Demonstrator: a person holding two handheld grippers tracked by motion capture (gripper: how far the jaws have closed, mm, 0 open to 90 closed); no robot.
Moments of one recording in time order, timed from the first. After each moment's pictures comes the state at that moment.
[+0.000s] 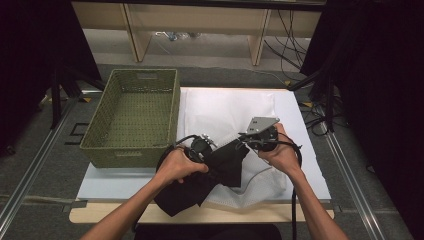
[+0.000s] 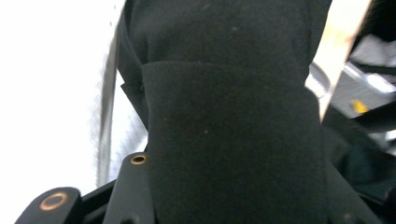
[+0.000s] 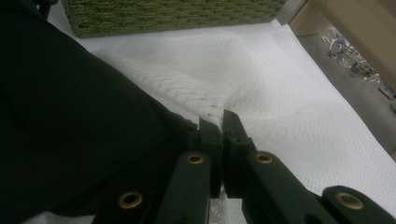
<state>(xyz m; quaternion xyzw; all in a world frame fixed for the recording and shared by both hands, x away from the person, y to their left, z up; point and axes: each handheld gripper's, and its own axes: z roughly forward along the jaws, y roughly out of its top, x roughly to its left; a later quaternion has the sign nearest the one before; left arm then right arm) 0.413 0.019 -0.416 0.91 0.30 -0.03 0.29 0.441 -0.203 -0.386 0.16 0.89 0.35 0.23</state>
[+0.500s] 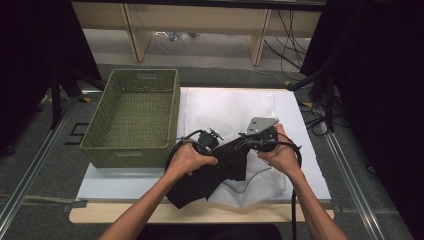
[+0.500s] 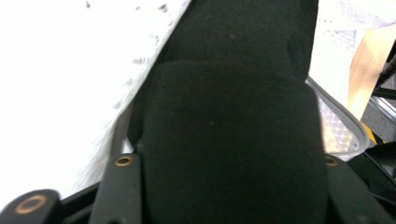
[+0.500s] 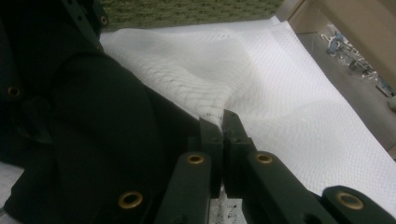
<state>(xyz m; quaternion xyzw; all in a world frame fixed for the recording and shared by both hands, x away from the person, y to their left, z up) 0.434 0.002 -0.428 0.90 0.33 -0.03 0.29 0.441 -0.202 -0.388 0.16 0.89 0.35 0.24</state>
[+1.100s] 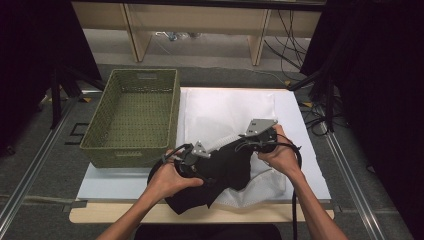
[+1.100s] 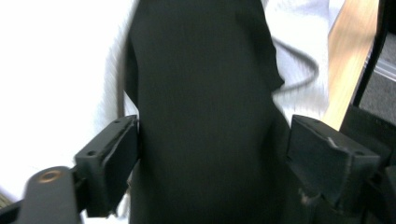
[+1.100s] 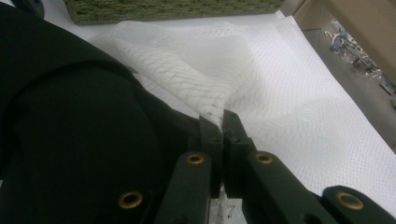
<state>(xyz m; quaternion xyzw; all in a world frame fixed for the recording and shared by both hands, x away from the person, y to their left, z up) 0.371 0.047 -0.420 0.90 0.27 0.08 0.32 0.441 -0.203 -0.391 0.15 0.90 0.34 0.24</state>
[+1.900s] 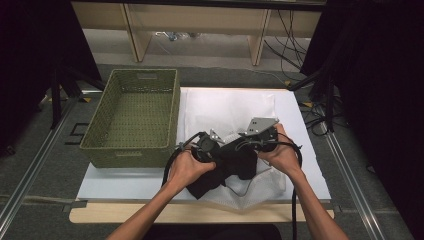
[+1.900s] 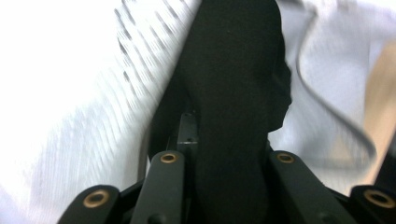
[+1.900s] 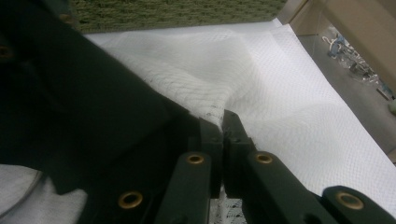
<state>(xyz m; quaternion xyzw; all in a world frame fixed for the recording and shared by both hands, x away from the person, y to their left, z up) 0.416 0.005 -0.408 0.88 0.32 0.07 0.33 0.440 -0.203 -0.385 0.15 0.90 0.34 0.24</state>
